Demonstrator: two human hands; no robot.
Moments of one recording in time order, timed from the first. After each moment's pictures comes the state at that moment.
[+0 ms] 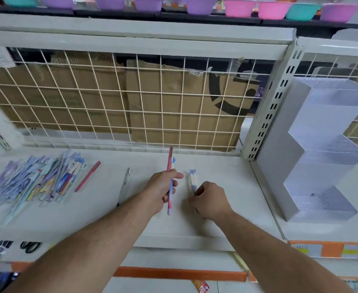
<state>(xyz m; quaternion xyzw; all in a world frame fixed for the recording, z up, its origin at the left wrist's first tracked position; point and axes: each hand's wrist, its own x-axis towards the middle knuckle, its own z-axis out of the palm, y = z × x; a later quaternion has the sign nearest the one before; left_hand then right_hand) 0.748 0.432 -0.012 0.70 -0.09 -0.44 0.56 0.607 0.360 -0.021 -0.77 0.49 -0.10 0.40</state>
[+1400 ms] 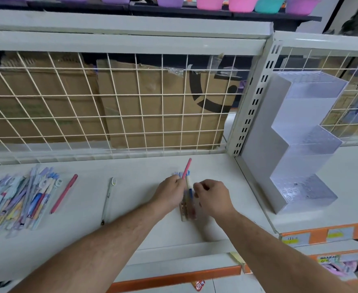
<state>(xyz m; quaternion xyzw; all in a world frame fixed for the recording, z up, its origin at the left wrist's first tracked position) 0.727 0.399 -0.018 0.78 -0.39 -0.33 0.38 0.598 0.340 -0.022 -0.69 0.53 -0.22 0.44</state>
